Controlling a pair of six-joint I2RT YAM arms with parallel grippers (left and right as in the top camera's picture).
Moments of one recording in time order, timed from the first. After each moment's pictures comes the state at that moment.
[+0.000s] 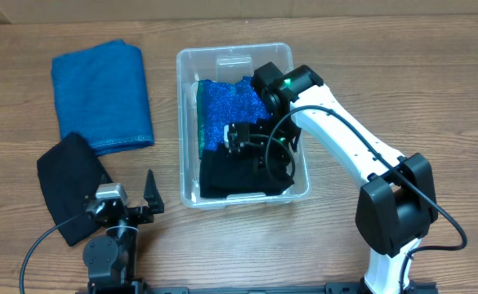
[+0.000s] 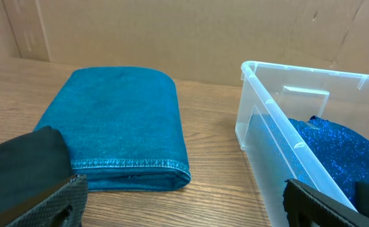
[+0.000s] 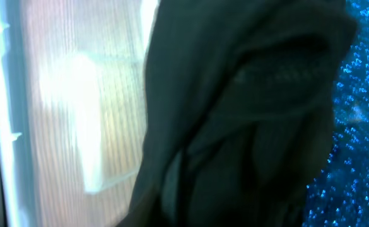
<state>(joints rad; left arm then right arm) 0.09 0.04 0.02 -0.09 0.03 -0.13 0.53 2.00 1.71 -1.33 -0.42 -1.02</state>
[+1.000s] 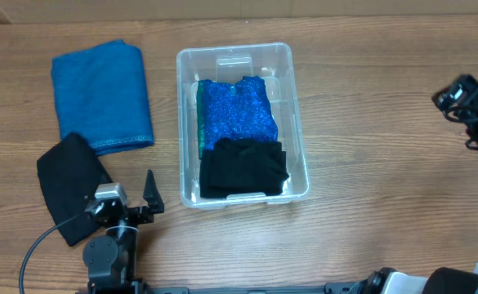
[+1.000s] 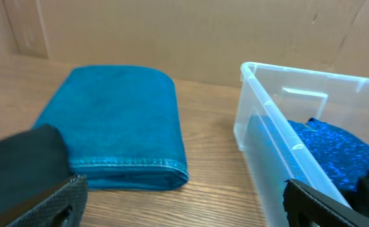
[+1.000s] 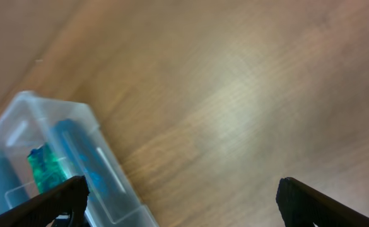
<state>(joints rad) 0.09 0.04 0.02 -0.09 0.04 -0.15 -0.50 1.48 1.66 -1.31 -0.33 0.25</state>
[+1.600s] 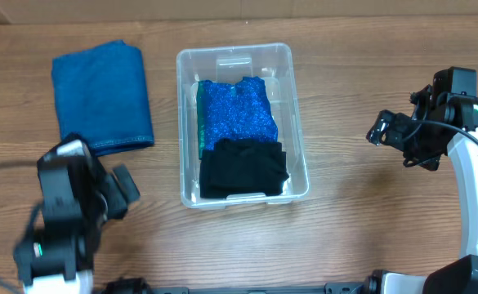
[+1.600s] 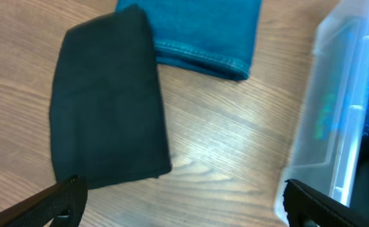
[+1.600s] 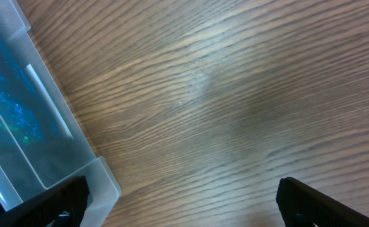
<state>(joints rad) 0.10 0.86 1.00 -1.10 -0.14 -0.31 -0.20 1.49 1.33 -1.20 -0.19 0.22</state>
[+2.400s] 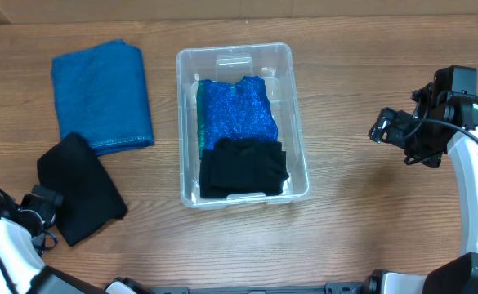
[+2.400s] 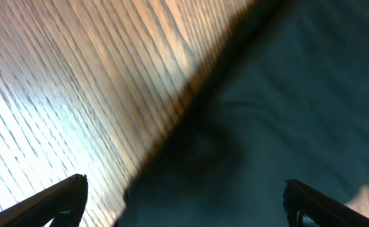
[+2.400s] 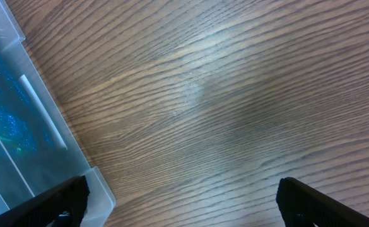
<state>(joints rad) 0.94 1.37 0.81 -0.71 0.16 -0.32 -0.20 1.50 1.33 -1.17 -0.17 0.22</state>
